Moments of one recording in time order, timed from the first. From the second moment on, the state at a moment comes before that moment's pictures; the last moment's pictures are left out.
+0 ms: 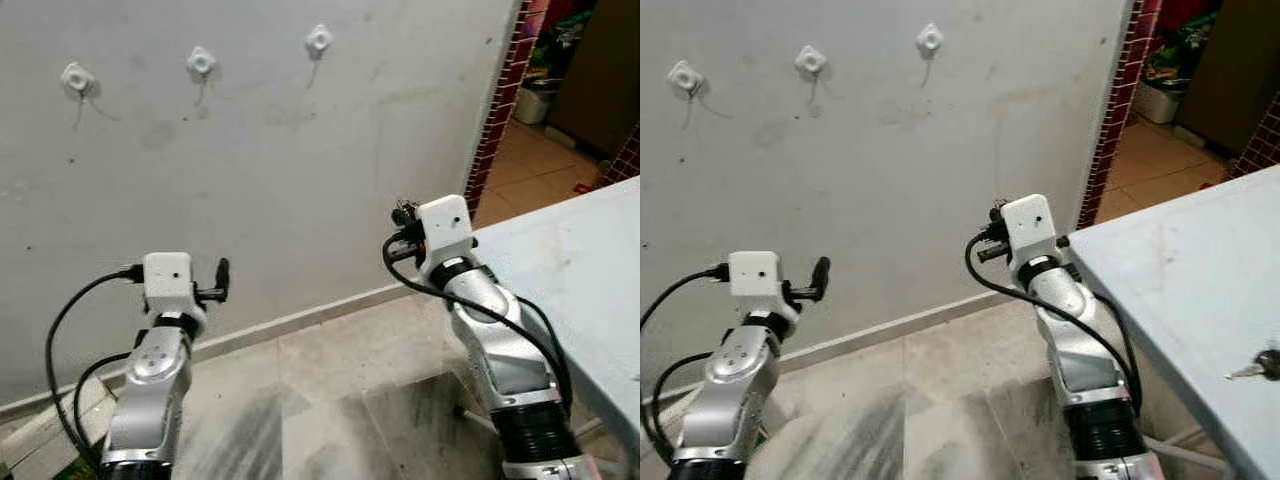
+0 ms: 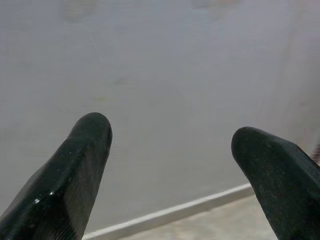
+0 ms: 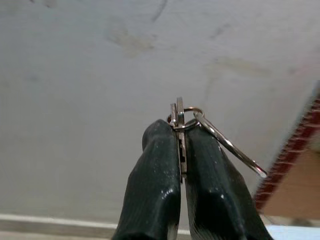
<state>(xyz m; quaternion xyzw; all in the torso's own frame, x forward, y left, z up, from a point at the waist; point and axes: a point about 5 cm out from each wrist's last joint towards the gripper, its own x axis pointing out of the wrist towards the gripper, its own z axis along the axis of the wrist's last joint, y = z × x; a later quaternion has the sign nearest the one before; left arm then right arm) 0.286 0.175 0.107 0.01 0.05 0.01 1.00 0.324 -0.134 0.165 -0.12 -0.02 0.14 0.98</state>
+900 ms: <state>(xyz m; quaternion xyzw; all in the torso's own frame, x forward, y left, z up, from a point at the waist) 0.282 0.182 0.106 -0.01 0.04 0.02 1.00 0.322 -0.127 0.161 -0.11 -0.01 0.15 0.98</state>
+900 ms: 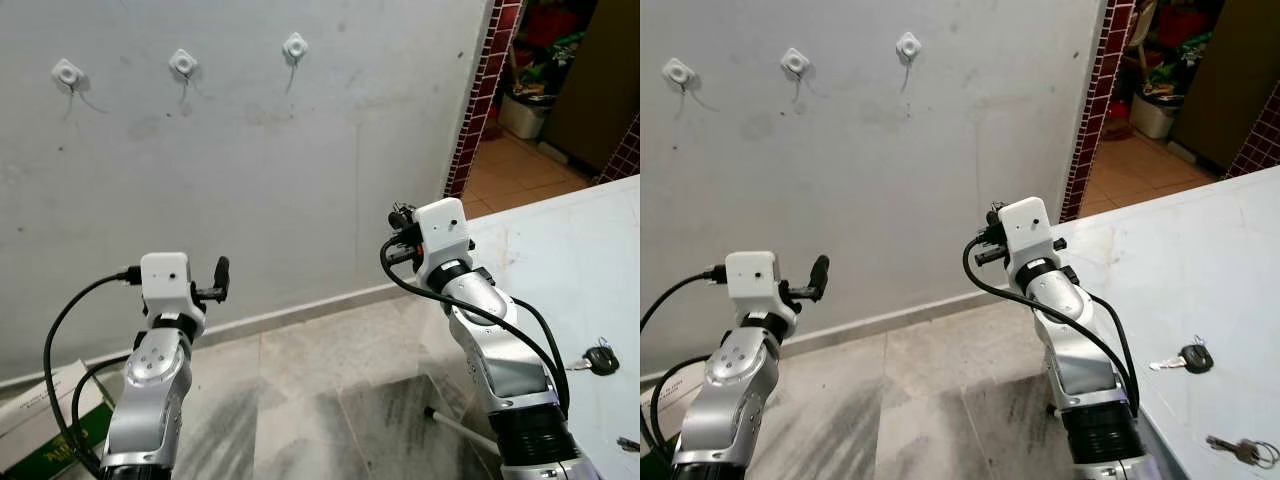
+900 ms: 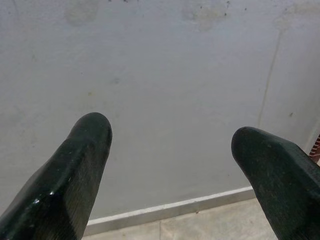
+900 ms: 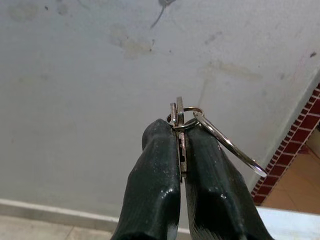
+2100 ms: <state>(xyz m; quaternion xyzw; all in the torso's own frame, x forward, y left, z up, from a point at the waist) 0.284 0.176 0.109 -0.02 0.03 0.01 1.00 0.321 -0.124 0.162 -0.12 -0.02 0.17 0.98</state>
